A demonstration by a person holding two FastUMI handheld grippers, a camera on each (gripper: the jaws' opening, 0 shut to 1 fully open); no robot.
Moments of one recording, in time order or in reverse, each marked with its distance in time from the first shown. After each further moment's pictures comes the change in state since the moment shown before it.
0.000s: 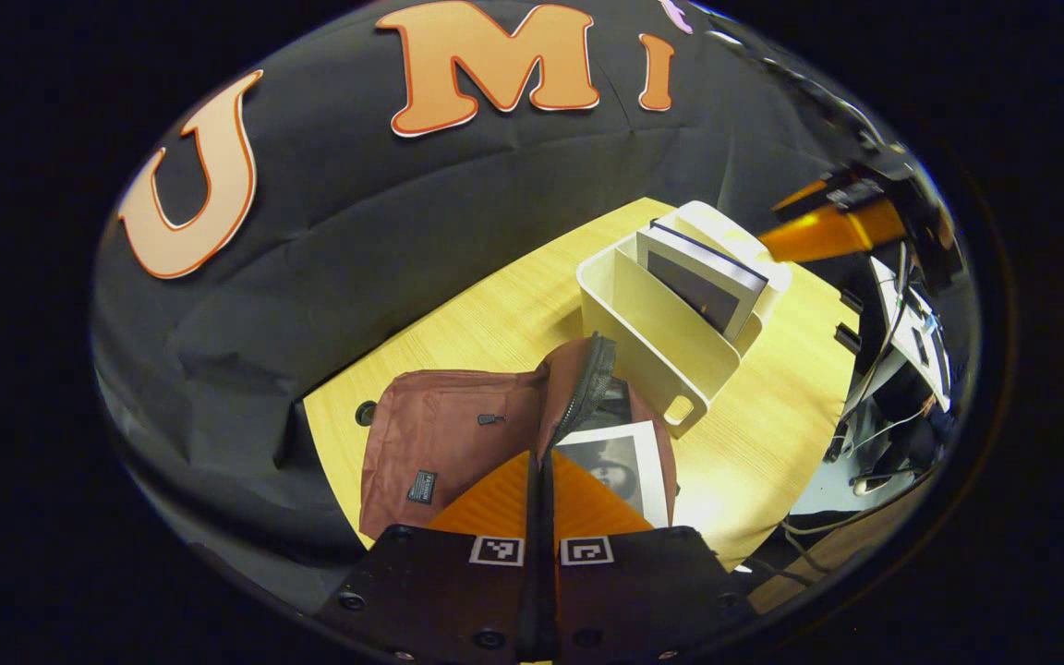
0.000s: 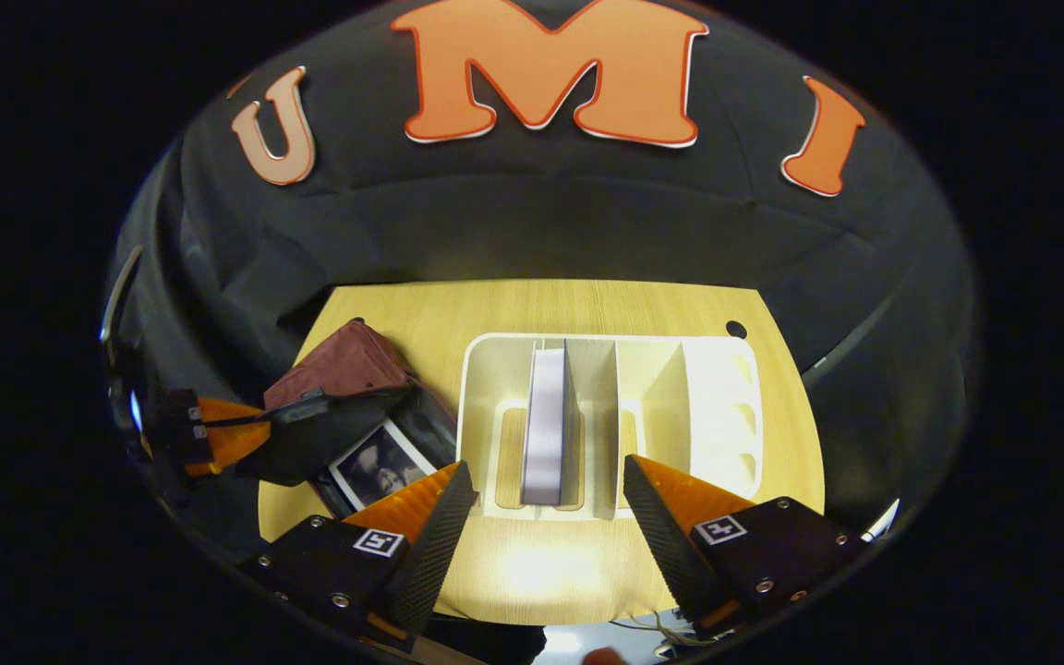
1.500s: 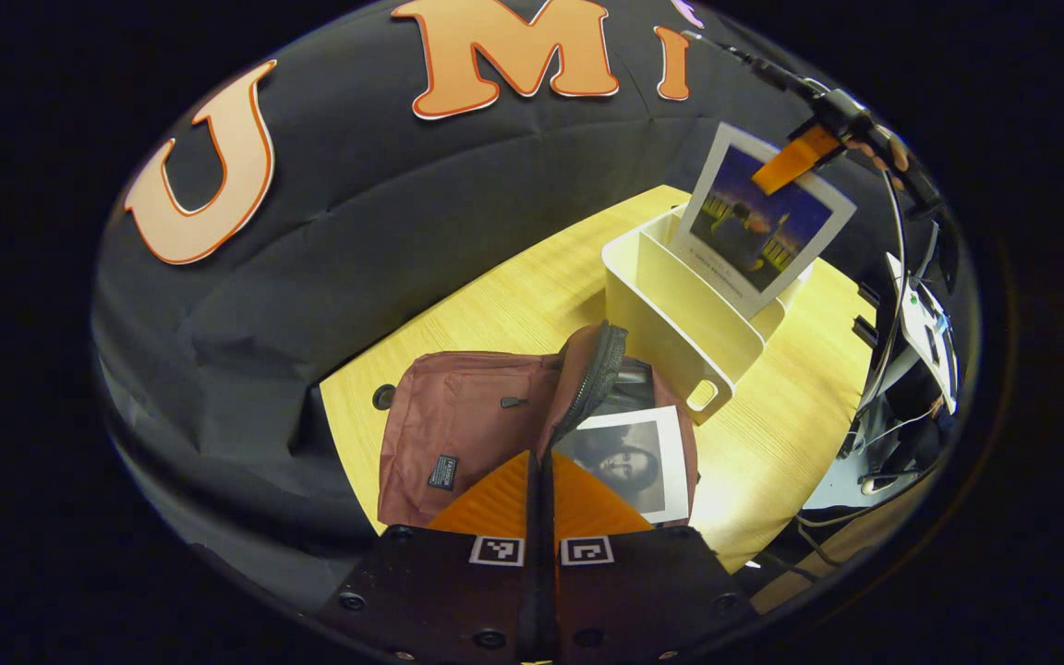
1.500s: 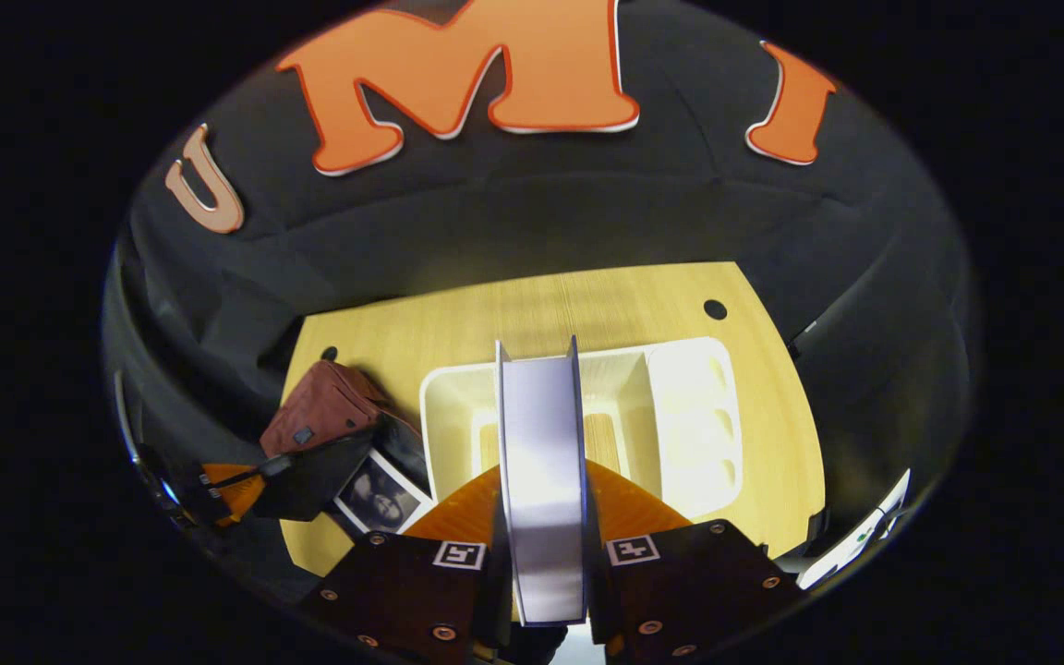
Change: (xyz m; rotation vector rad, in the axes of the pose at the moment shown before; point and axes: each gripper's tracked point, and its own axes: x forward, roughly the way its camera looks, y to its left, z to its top) left arm 0.004 0.021 -0.018 -0.033 0.052 0.037; right arm -0.039 -0.038 0.031 0.159 -0.009 0.049
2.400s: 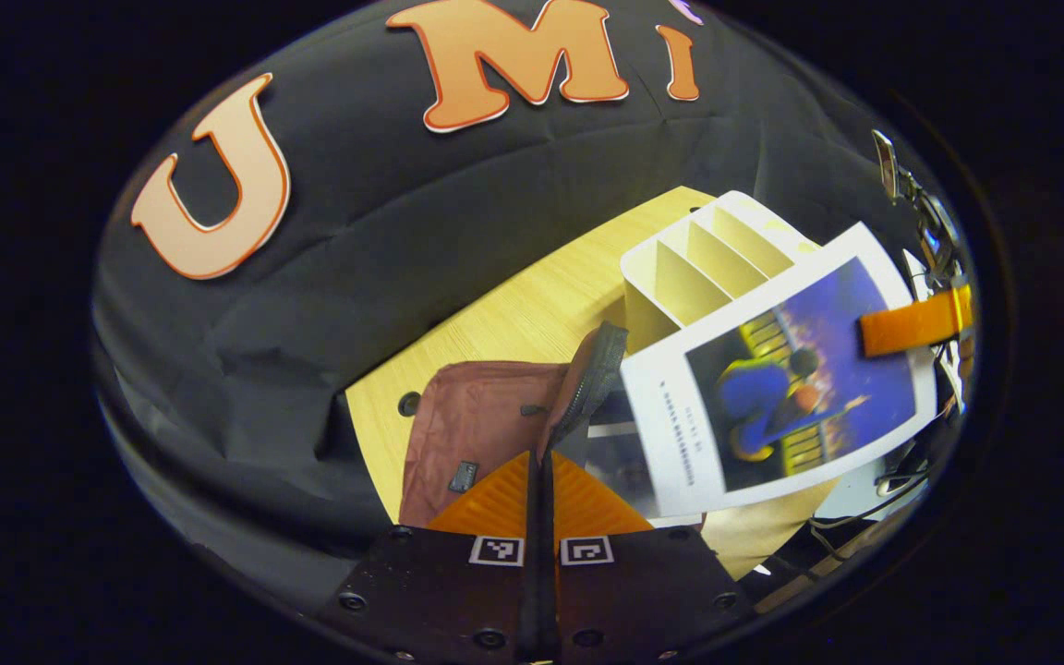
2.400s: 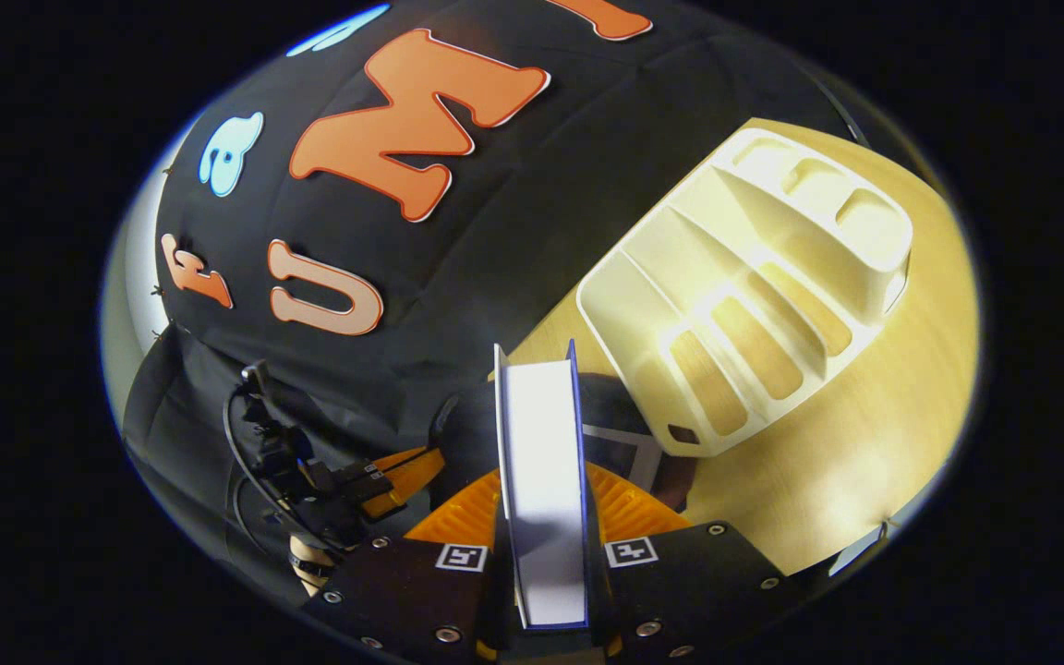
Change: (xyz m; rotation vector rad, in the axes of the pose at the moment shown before) left arm -0.013 0.009 0.025 0.038 -0.025 0.107; right arm 0.025 0.138 -0.144 0.576 -0.106 0.579
